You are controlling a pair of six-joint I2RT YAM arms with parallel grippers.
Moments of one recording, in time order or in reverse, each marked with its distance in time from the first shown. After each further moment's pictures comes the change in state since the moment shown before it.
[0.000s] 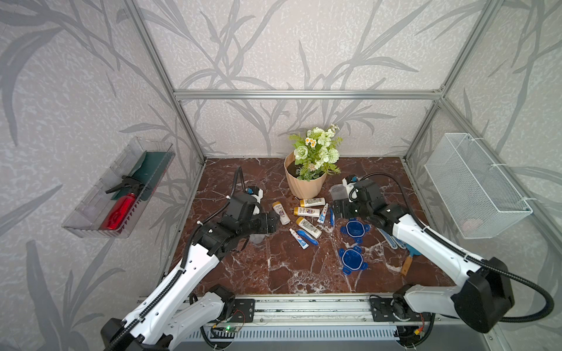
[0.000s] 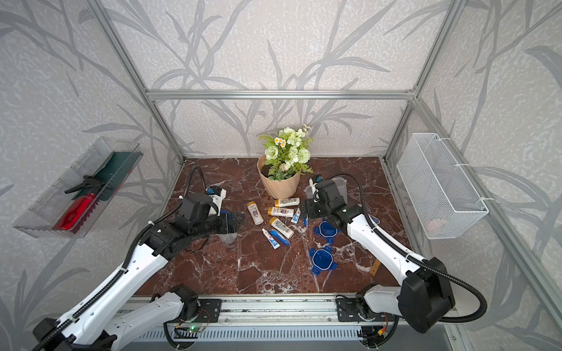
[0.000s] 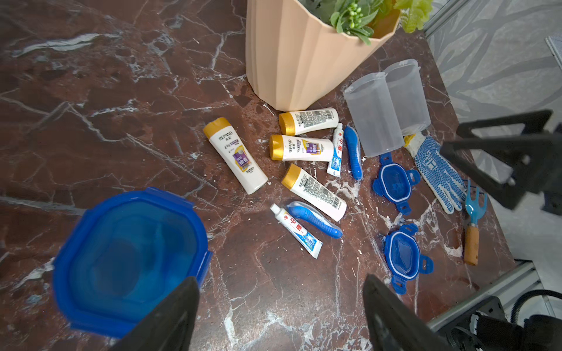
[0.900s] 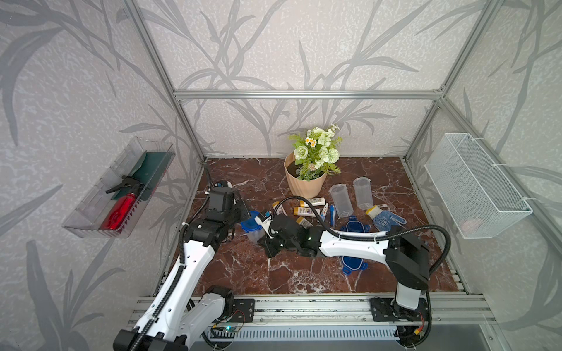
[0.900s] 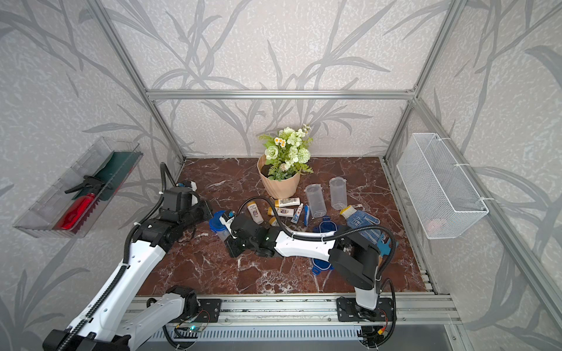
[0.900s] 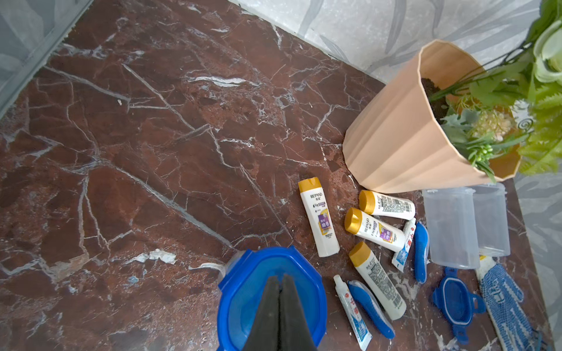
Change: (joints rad) left arm 0.337 0.032 -0.043 0.092 -0.024 -0.080; right arm 0.560 0.625 0.352 0.391 -0.124 0.163
